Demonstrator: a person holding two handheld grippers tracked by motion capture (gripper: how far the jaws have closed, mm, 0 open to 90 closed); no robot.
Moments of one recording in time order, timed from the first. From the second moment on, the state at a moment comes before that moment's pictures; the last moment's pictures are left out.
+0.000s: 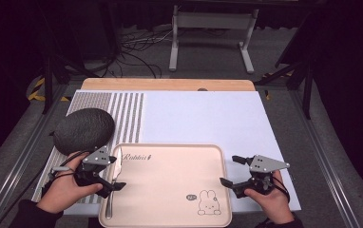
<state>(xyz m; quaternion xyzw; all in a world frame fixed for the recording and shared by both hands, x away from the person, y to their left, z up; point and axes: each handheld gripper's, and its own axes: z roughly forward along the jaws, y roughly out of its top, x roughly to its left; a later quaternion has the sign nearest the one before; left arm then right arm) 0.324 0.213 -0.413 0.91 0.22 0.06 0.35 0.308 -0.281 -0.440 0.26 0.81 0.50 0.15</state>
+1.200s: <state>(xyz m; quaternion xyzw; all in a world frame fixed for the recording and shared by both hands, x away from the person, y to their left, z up) 0.301 0.295 -0.447 0.80 0.25 0.13 0.53 0.310 -0.289 -0.437 0.28 0.78 0.54 0.18</state>
